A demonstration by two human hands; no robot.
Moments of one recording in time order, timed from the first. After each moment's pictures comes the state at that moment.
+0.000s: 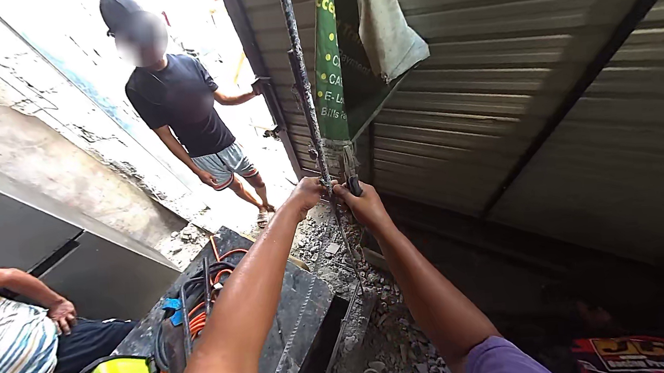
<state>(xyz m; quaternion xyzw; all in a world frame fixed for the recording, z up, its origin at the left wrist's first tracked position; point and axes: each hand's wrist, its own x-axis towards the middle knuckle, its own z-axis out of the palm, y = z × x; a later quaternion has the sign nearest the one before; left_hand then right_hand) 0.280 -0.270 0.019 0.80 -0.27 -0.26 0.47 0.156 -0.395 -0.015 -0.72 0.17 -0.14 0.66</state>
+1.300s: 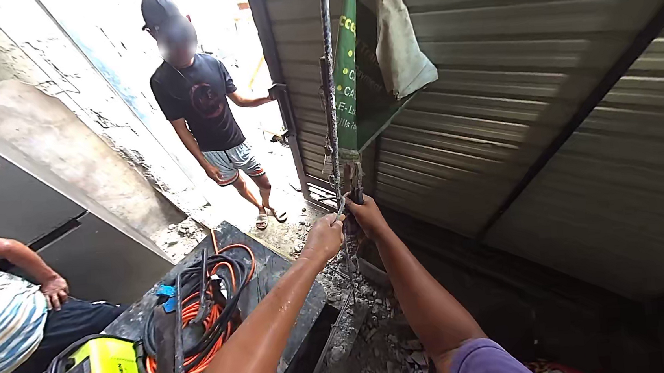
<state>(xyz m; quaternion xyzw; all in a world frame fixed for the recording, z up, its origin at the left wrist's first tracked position) 0.154 -0.234 0.035 0.85 -0.14 -0.29 0.42 0.169 -0.399 -0.056 -0.69 0.14 -0.13 0.70</state>
